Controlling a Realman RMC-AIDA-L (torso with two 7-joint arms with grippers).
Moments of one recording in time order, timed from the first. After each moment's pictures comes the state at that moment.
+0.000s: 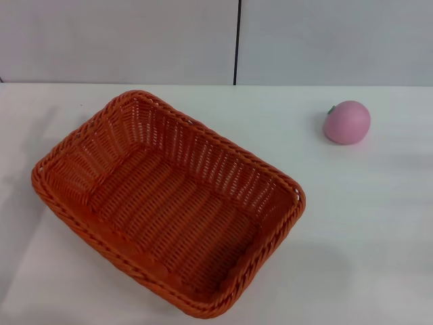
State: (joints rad) left arm -0.37 -2.06 -0.01 -0.07 1.48 1.91 -0.63; right arm 0.29 2.07 -0.01 -0.19 -1.29 -1.55 0.96
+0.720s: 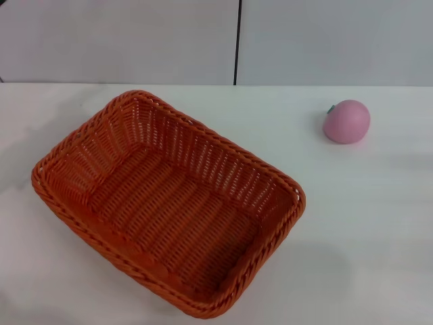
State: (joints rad) left arm -0.45 -1.96 0.42 0.51 1.48 1.76 -1.53; right arm 0.30 2.07 -0.01 -0.16 -1.29 -1.53 0.97
